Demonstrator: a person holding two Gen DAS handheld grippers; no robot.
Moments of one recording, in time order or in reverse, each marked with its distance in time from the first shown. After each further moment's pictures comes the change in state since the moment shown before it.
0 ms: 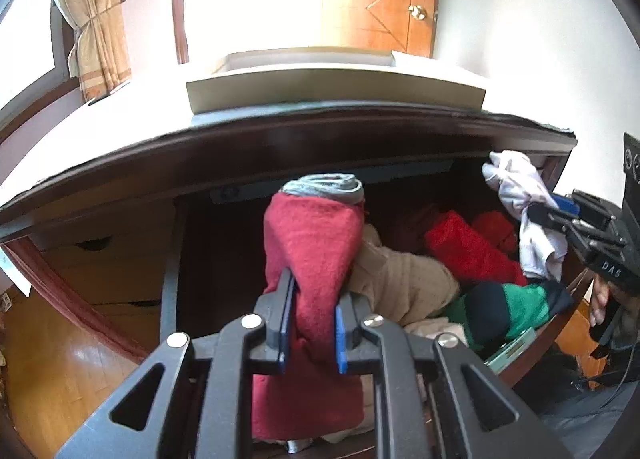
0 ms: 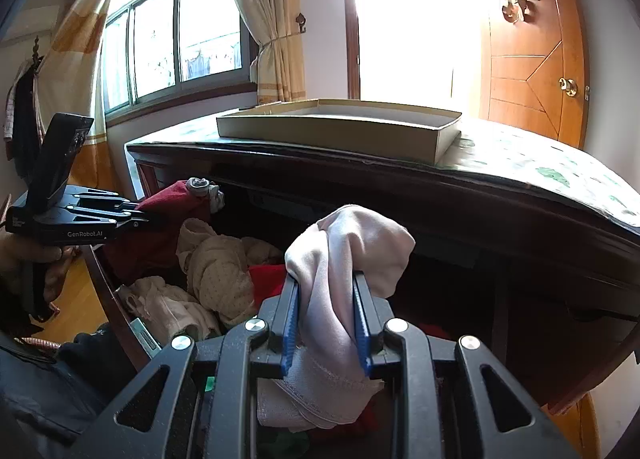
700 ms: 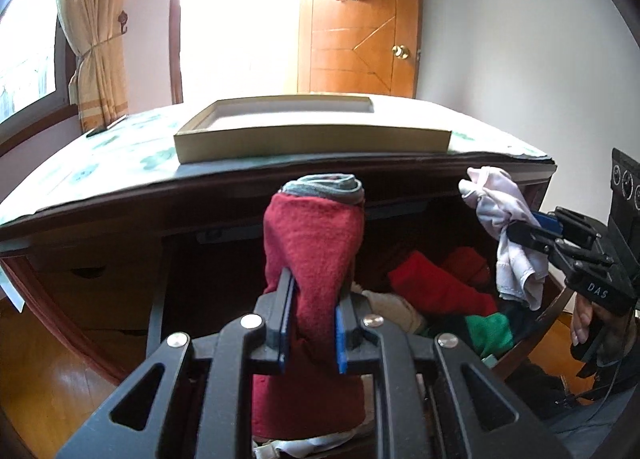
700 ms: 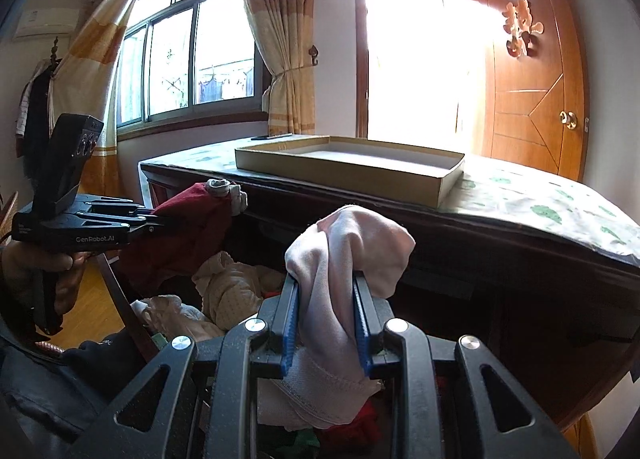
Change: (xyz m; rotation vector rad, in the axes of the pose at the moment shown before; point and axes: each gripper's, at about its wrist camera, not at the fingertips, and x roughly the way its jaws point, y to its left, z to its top) left arm -0.017 -0.013 0.002 0.011 -0.163 -0.046; right arm -0.026 0.014 0.001 -0.050 -0.128 0.008
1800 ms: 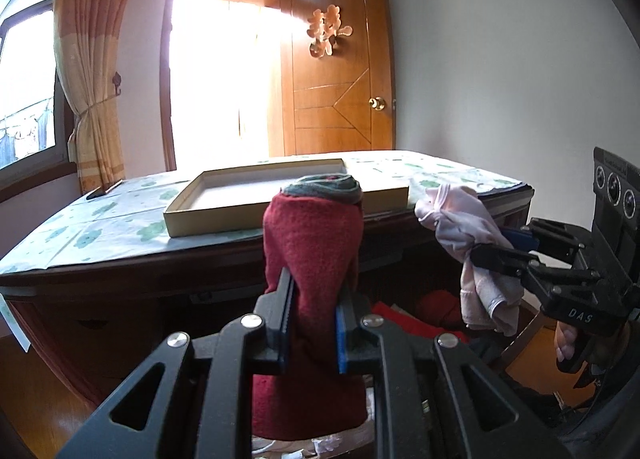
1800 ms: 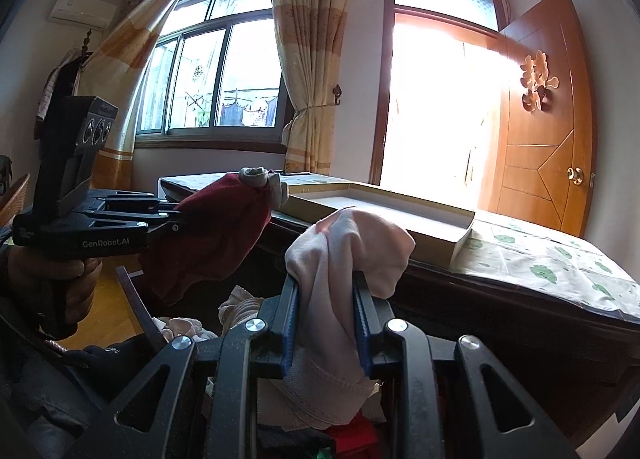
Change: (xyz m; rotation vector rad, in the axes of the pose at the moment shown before) left arm -0.035 -0.031 0.009 0.074 -0.215 -0.009; right arm -0.020 0.024 0.015 -0.113 -0.139 0.016
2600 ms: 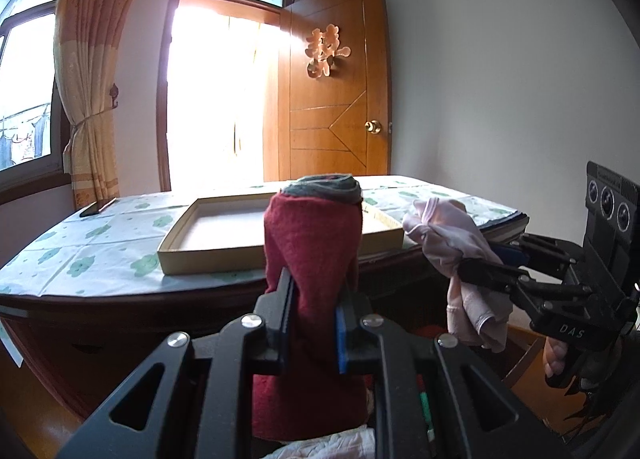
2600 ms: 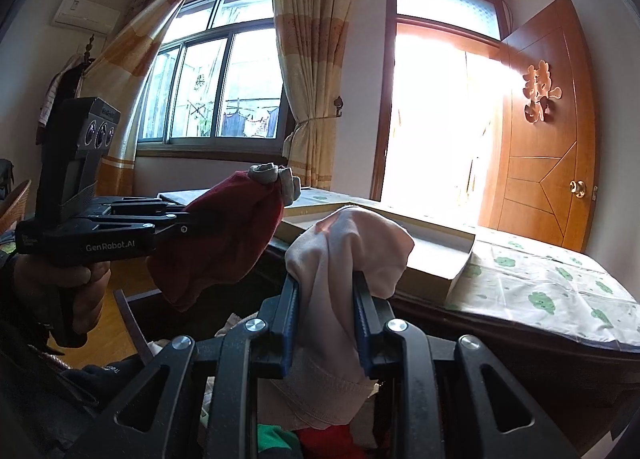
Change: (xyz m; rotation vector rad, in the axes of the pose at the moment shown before) left arm 0.004 0.004 0.030 -0.018 -0.069 -0.030; right arm 0.006 -0.008 0.023 -0.002 -0.034 0.007
